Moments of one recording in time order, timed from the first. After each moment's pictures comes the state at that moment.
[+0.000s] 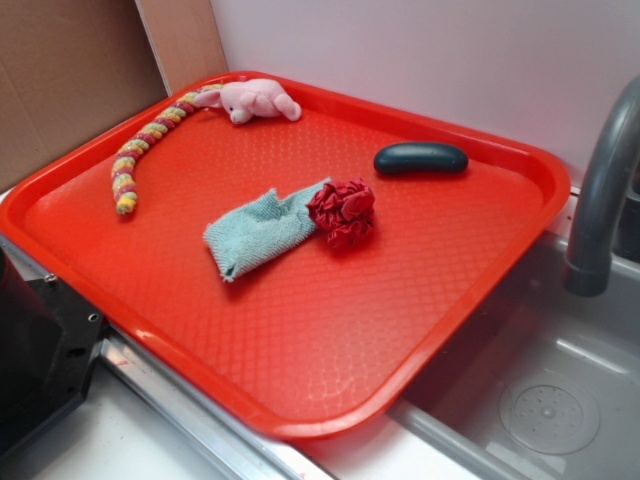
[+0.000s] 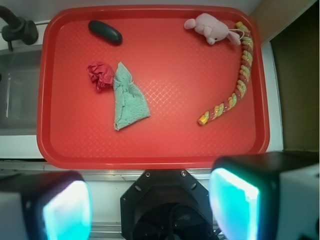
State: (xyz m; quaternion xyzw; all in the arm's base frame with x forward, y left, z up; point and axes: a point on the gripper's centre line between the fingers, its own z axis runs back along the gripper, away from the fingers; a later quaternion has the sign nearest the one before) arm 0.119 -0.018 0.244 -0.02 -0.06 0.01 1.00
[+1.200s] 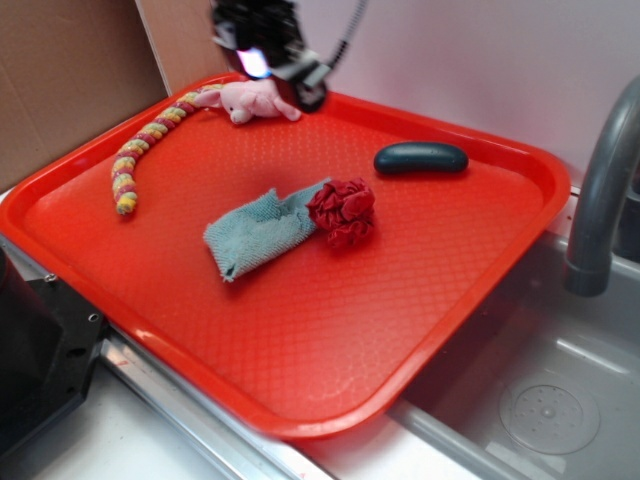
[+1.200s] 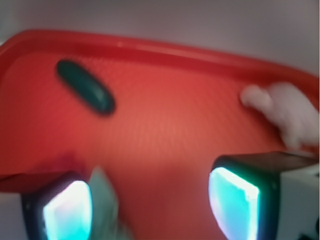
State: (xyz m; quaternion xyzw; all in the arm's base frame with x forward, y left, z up) arm 0.289 -0.022 0.083 -0.02 -0.10 -0.09 0.99
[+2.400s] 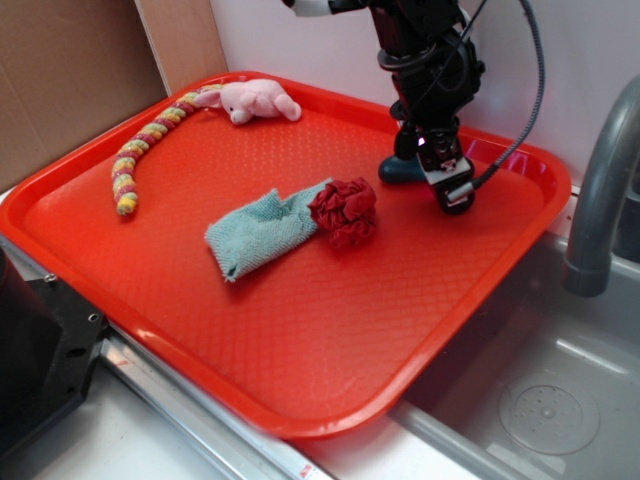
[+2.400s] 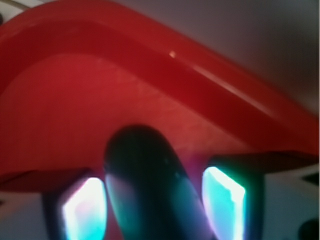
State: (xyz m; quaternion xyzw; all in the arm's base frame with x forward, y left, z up) arm 0.330 -0.100 0.014 -0.03 -0.08 -0.28 0.96
